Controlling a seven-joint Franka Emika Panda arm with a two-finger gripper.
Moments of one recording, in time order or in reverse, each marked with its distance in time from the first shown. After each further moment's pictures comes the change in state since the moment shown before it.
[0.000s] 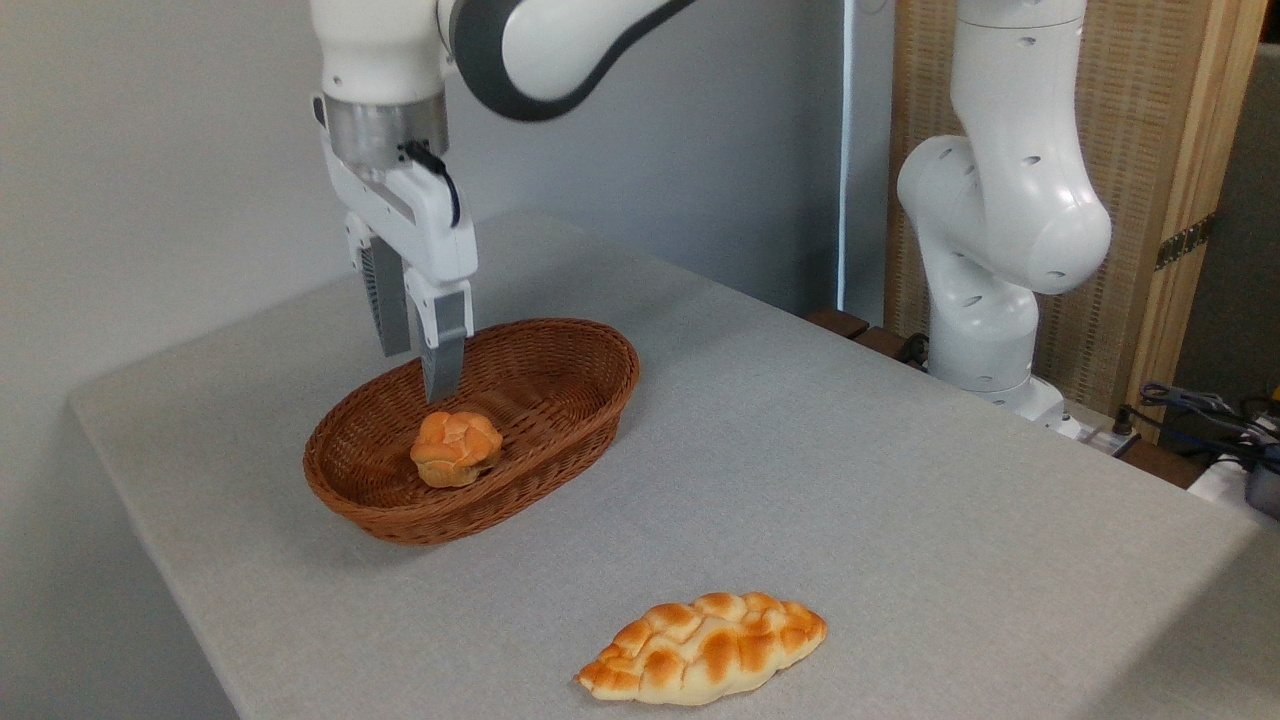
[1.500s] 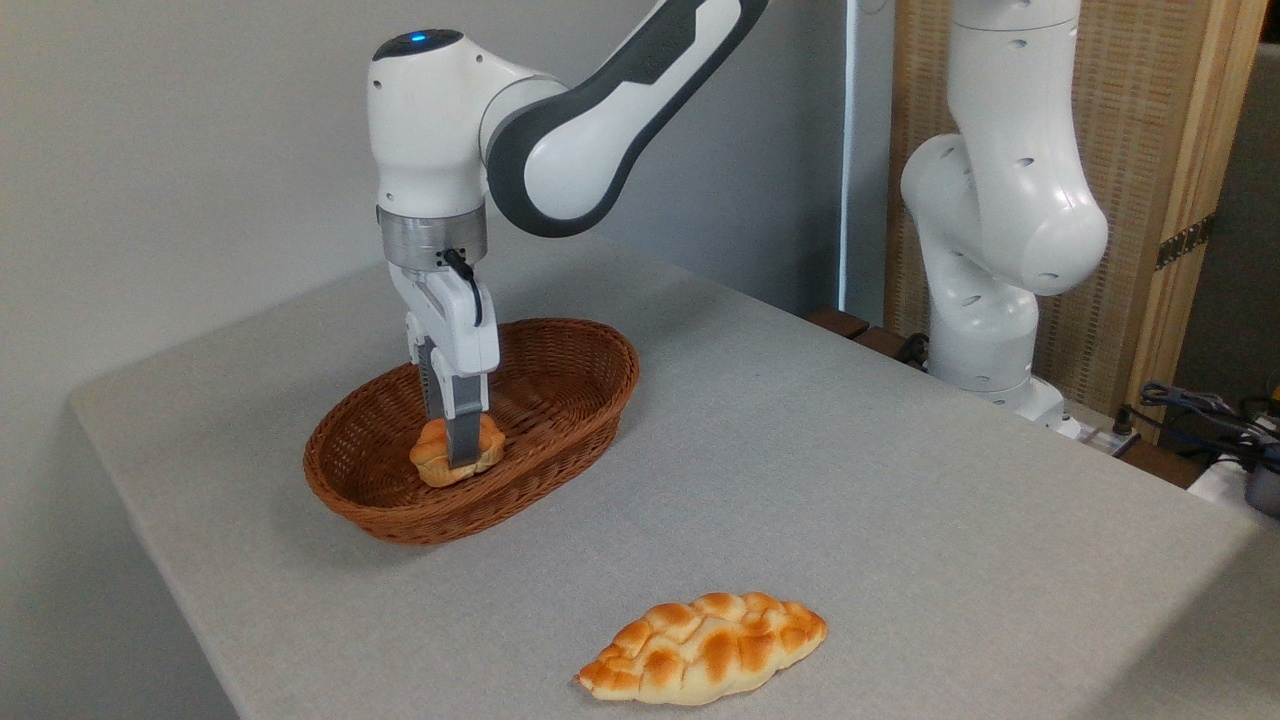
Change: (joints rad) arm -0.042 0.029 0.000 -0.217 0.089 0.260 0.047
